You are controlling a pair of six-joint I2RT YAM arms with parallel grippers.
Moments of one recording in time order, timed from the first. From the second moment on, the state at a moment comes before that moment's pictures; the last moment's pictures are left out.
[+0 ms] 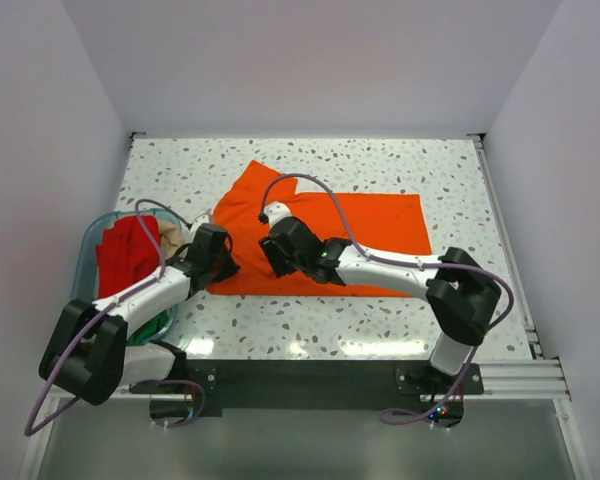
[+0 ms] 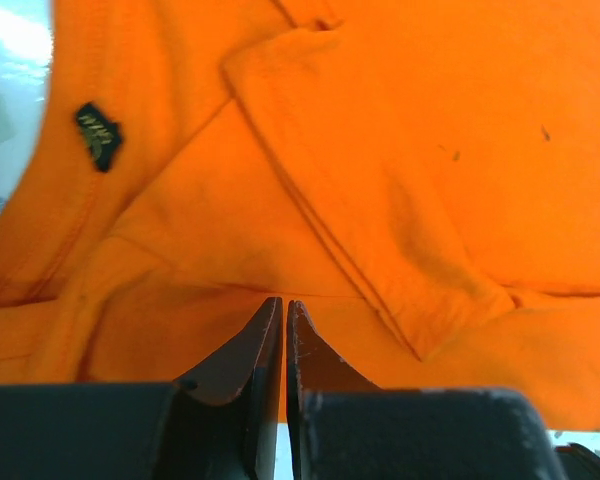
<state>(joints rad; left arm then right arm) -0.40 1.26 0.56 -0.19 -0.15 -0.81 1.00 1.72 1.18 -0.20 0.27 0.28</state>
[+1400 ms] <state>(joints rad) -0.24 1.20 0.45 -0.13 -0.08 -0.82 1.07 2.06 1.40 -0.24 0.30 0.06</state>
